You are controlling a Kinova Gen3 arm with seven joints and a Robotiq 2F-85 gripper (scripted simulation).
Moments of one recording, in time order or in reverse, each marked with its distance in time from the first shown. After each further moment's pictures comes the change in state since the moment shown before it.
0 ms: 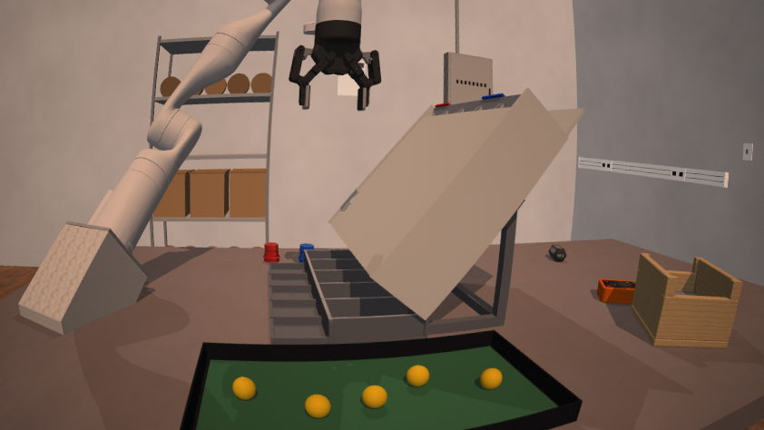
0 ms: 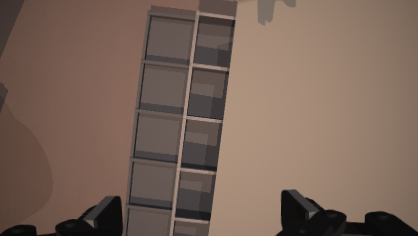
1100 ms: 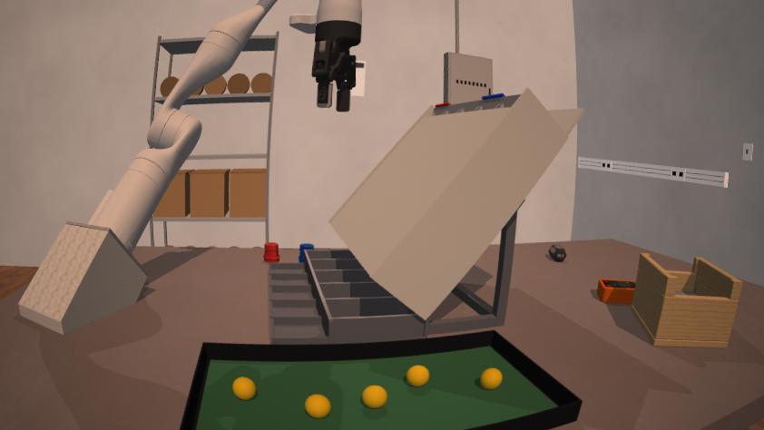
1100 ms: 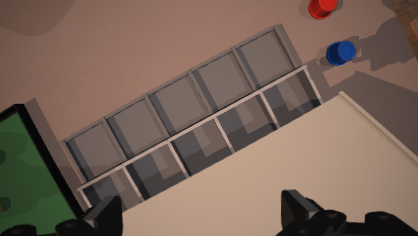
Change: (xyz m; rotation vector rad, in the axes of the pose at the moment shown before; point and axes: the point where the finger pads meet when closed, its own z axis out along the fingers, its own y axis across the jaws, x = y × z) arm 0.000 0.001 0.000 0.003 0.000 -0.951
